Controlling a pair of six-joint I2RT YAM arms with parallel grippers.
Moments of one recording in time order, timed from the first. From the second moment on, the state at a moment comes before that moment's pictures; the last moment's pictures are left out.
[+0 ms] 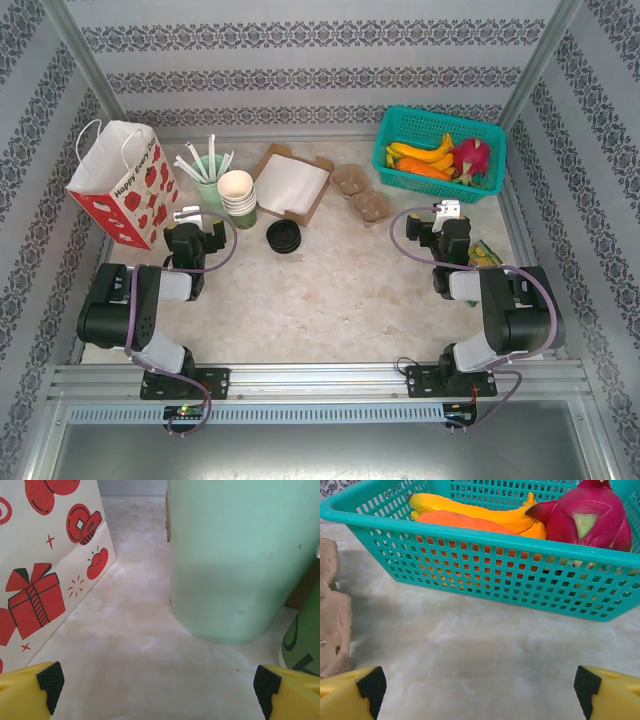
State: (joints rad) left arm -0.02 1.56 0.40 0.74 -0.26 -0.06; right arm 0.02 1.51 0.39 0.78 0.07 0.03
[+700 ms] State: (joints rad) left arm -0.02 1.56 0.40 0.74 -0.26 -0.06; right arm 0.02 1.51 0.39 0.78 0.07 0.03
